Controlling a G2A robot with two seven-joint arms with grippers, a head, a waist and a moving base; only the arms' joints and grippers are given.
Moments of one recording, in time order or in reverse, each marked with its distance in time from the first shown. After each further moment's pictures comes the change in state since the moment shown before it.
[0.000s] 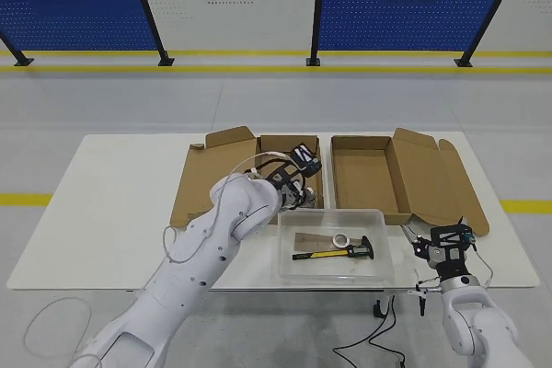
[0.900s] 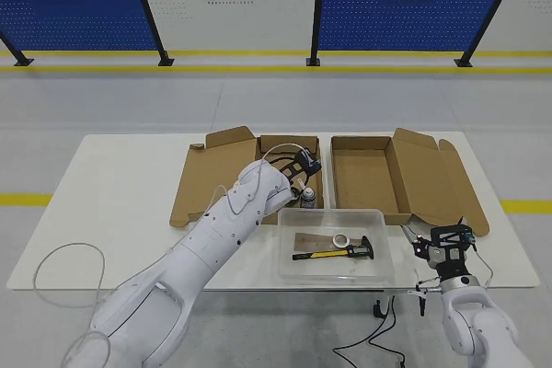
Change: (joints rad) left arm -0.276 -0.143 0.232 0.629 -0.035 0.011 0.132; right arm 0.000 0.000 0.000 0.000 0.000 0.000 0.000
